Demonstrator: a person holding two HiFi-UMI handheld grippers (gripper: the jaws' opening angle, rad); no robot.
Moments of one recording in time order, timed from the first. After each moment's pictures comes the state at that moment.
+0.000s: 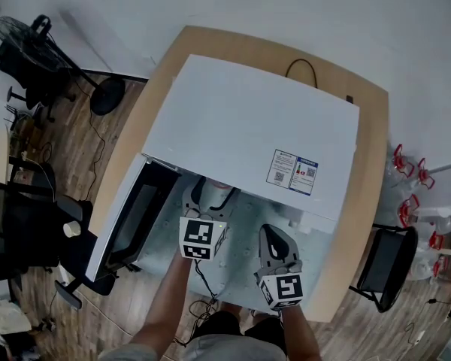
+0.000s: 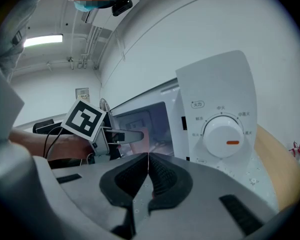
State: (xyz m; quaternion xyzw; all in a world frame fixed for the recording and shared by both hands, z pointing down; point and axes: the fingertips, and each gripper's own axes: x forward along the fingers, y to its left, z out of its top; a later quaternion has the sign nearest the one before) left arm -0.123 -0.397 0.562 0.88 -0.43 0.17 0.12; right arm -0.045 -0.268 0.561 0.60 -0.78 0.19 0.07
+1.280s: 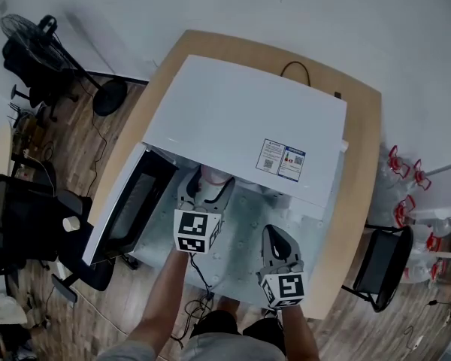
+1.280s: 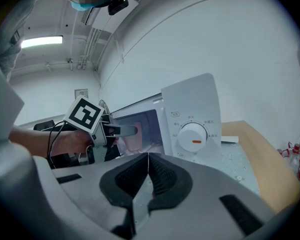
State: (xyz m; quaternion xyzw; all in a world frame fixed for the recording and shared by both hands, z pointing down) left arm -0.123 -0.384 0.538 0.87 -0.45 0.16 0.11; right arm -0.021 -0.235 0.552 0.61 -0.77 0.18 0.07
